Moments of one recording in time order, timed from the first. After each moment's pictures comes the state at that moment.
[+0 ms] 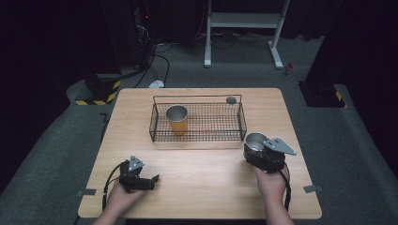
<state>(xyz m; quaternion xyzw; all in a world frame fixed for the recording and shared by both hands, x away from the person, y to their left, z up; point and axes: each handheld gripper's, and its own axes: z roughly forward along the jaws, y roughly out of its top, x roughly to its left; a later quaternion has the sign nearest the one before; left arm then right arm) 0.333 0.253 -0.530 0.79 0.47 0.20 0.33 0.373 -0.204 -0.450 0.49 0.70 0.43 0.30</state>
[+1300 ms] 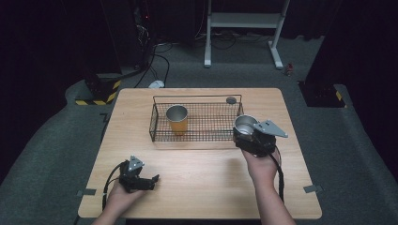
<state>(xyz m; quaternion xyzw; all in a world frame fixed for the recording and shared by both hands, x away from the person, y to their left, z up) 0.334 0.254 -0.530 0.80 0.47 0.20 0.33 0.399 -0.166 -0.399 0.46 0.70 0.46 0.31</state>
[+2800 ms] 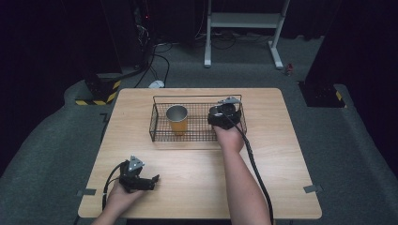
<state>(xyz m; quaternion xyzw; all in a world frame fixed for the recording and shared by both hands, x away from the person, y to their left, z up) 0.333 0.253 -0.530 0.80 0.47 0.20 0.33 0.529 -0.080 -0.446 0.51 0.75 0.35 0.23</state>
